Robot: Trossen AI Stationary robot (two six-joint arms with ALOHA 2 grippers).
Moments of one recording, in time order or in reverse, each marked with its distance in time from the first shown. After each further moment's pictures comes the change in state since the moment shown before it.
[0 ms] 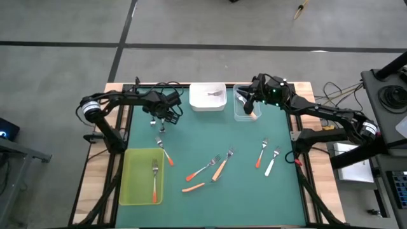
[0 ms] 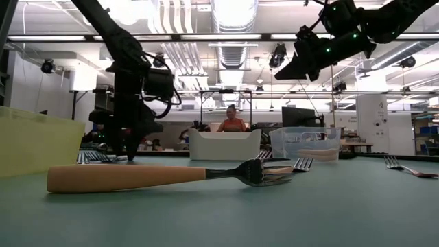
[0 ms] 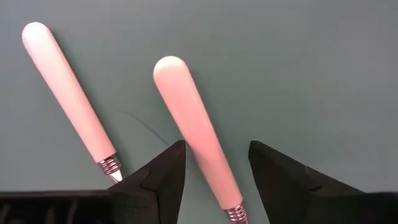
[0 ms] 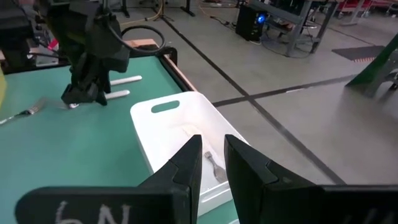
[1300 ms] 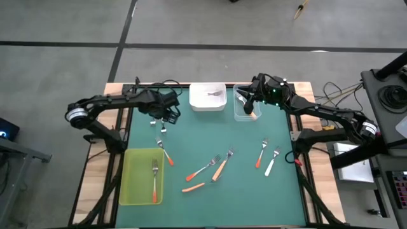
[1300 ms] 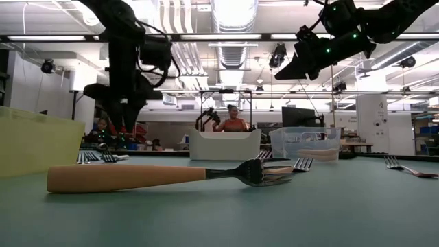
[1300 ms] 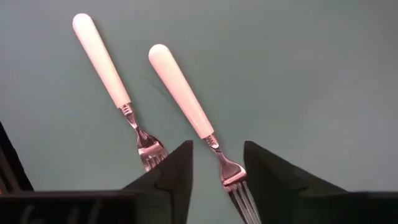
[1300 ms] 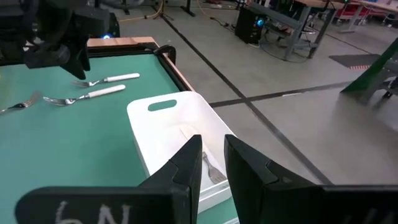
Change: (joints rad) left arm -0.102 -0.196 0.095 -0.234 0.001 -0.132; right arm -0.002 0.000 0.000 0.004 0.002 -0.046
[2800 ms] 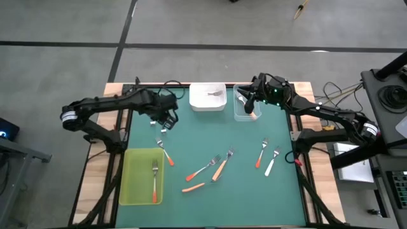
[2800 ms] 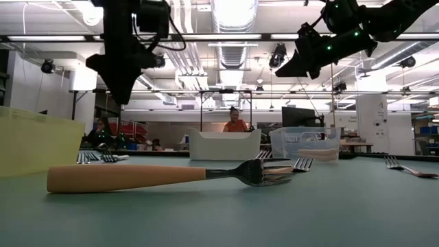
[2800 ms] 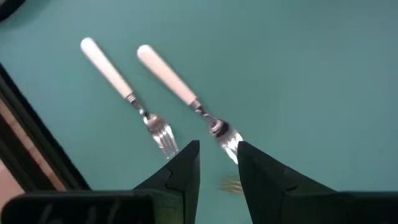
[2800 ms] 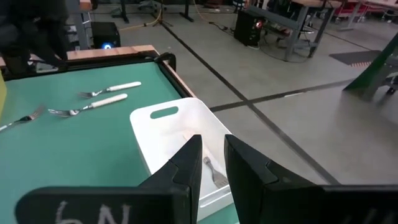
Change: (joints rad) left arm -0.134 -0.087 0.159 -0.246 -0.008 0.101; right arm 0.000 -0.018 0.000 0.003 -0.001 0.048
